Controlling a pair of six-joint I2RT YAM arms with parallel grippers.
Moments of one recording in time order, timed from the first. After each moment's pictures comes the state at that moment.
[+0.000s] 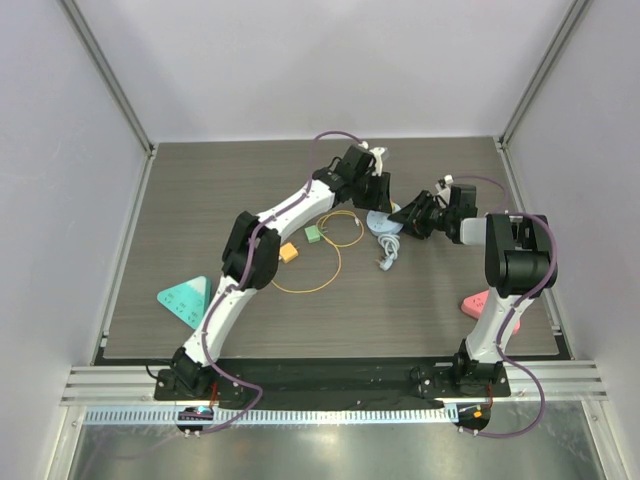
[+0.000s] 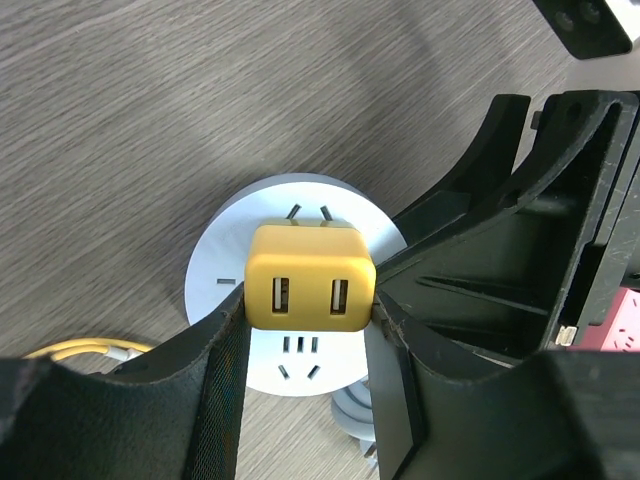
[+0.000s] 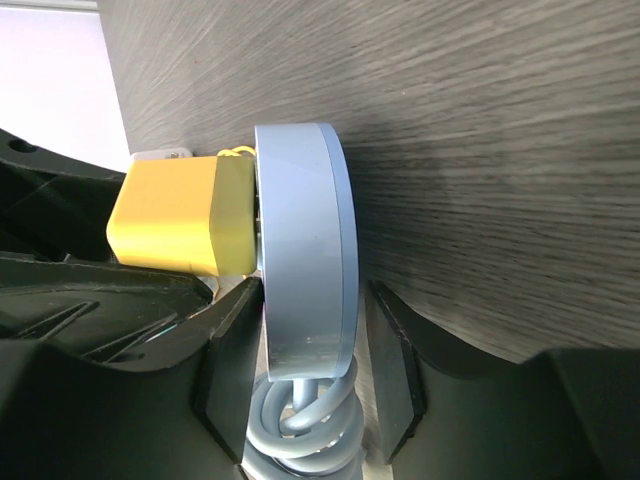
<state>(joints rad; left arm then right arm) -0.69 2.49 2.25 -0.48 0.30 -0.42 -0.05 1.91 0.92 0.29 -0.73 0.73</state>
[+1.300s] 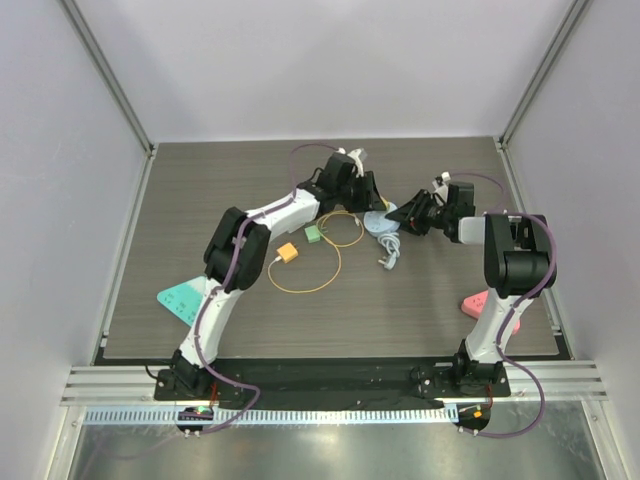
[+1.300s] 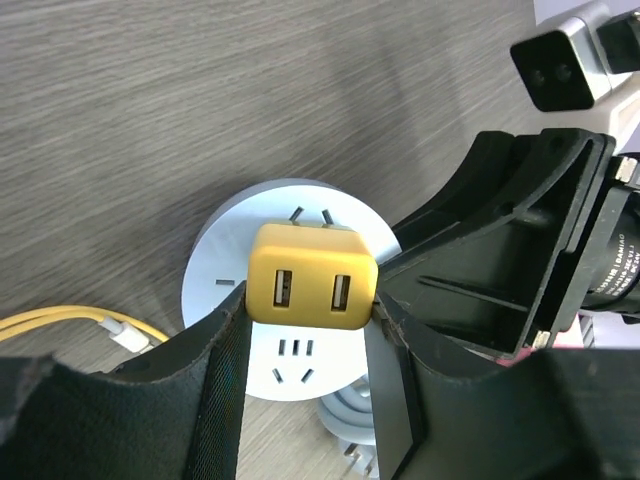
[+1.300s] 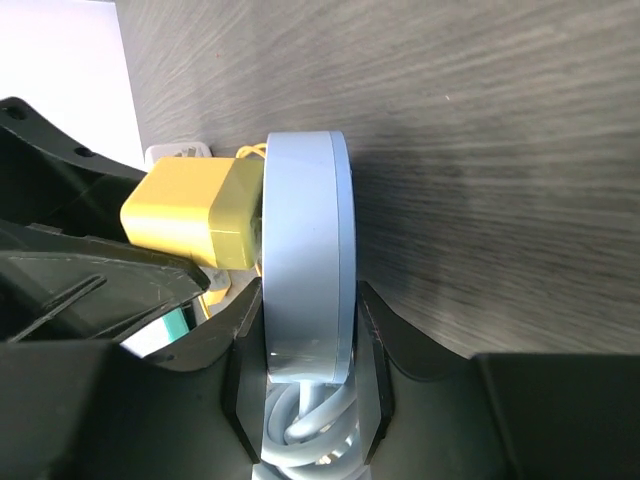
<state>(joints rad) -0.66 2.33 1.87 -0.13 0.31 -0.65 -0.04 1.91 0.93 0.29 -0.74 0.73</state>
